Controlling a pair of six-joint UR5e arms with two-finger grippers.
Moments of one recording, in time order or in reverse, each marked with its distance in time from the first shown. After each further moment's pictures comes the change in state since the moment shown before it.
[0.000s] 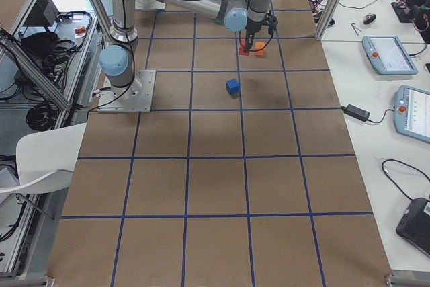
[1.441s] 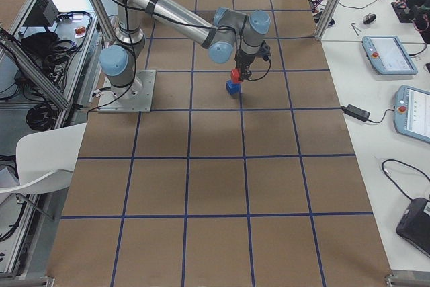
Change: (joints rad) left arm 0.000 -0.007 0.005 -0.002 -0.001 -0.002; right arm -0.171 -0.016 0.156 -0.111 -0.026 -0.522
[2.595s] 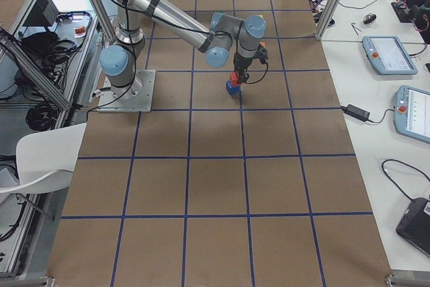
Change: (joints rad) left arm 0.000 0.000 0.000 0.000 -0.001 0.000; right arm 0.000 0.003 0.061 -0.088 0.002 0.007
